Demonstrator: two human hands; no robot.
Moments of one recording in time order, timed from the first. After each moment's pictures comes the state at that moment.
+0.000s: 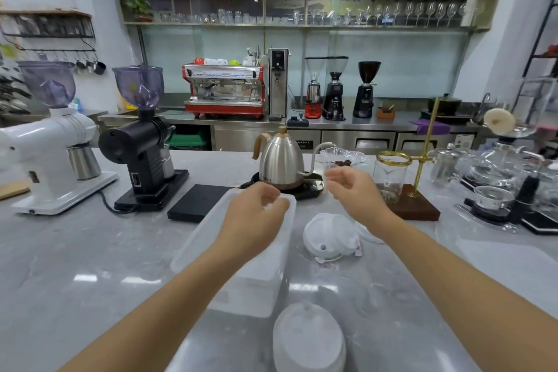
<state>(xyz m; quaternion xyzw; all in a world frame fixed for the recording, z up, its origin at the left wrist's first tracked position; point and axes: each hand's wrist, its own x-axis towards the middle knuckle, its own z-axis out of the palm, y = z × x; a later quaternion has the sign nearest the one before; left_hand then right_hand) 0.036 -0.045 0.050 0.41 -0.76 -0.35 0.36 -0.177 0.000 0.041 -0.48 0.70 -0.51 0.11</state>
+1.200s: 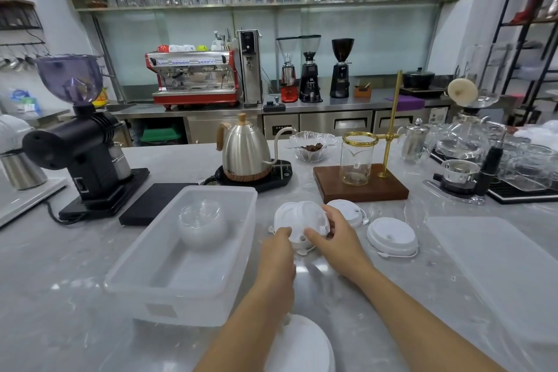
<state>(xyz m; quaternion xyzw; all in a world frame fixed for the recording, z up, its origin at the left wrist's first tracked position) -0.086 -0.015 -0.046 0.48 -0.41 -0.73 0.28 -0.213 0.033 -0.076 -0.41 0.70 -0.56 0.15</state>
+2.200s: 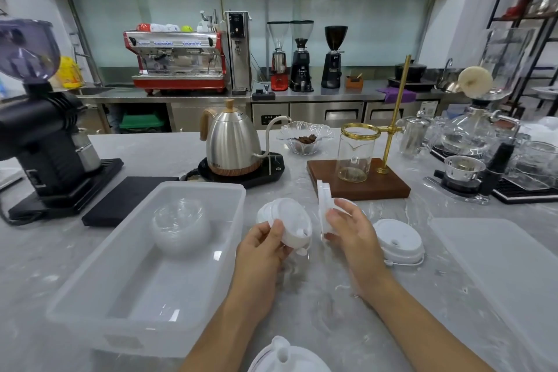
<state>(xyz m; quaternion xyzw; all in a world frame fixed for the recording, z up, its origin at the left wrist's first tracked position) -0.084 -0.044 -0.069 0.29 -0.43 -0.77 0.38 -0.227 0.032 -0.078 -0.28 0.58 -0.73 0.23</state>
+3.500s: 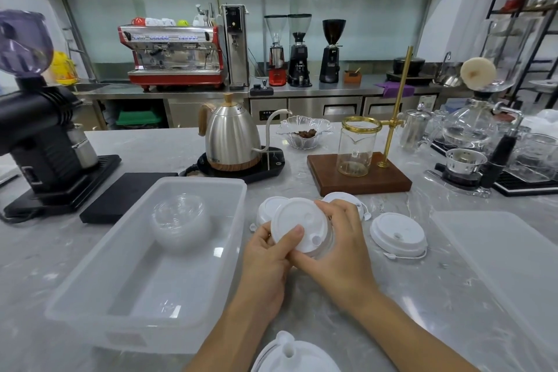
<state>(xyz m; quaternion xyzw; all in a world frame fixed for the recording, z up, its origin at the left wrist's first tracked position) -0.086 -0.038 -0.078 0.24 -0.39 -0.80 0.38 -0.183 0.040 -0.076 -0.47 0.71 -0.52 -0.06</state>
